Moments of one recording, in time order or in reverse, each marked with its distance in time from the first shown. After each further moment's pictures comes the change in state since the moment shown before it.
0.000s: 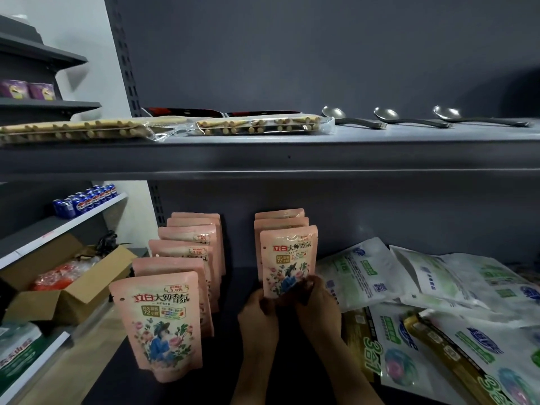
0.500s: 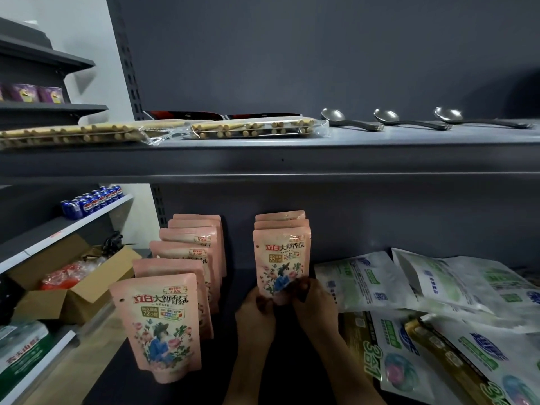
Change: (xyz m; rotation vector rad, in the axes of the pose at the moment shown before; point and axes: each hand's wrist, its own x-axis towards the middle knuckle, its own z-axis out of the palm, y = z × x) left_hand 0.006 0.002 -0.005 -0.048 -0.052 -0.017; right_hand 0.007 -0.007 -0.003 -0.036 -0.020 -0.035
